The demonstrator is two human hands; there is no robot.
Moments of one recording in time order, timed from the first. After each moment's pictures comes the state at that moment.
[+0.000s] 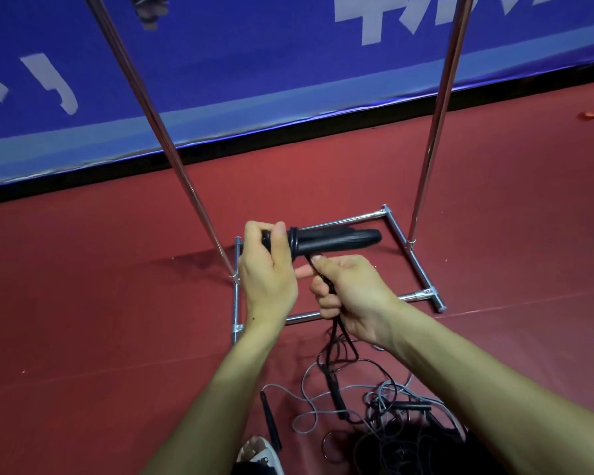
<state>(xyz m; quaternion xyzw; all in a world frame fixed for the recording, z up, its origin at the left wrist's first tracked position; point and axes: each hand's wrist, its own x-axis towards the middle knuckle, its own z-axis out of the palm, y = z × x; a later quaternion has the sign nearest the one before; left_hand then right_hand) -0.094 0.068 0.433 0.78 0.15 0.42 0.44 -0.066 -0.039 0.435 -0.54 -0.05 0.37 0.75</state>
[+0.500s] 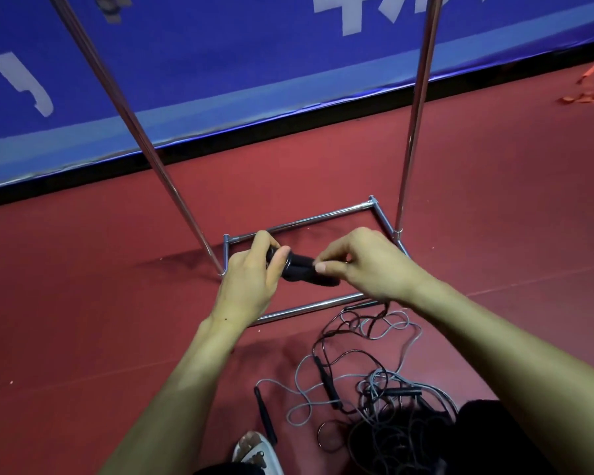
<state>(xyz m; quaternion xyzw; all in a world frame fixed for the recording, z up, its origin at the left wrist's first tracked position) -0.099 0.101 0.412 0.93 0.00 0.24 0.27 -0.031 -0.088 0.444 -0.86 -0.32 0.14 0.38</state>
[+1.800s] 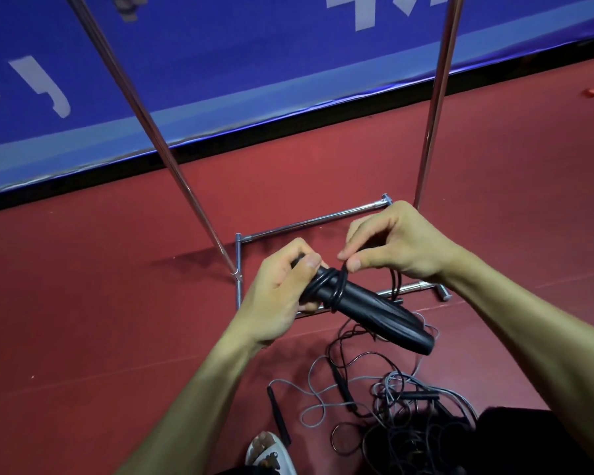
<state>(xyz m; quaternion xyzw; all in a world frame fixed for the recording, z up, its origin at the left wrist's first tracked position) -0.117 0.076 0.434 0.72 -0.02 0.05 0.70 -0.002 -0.097 0.444 -0.63 -0.42 0.20 0.62</state>
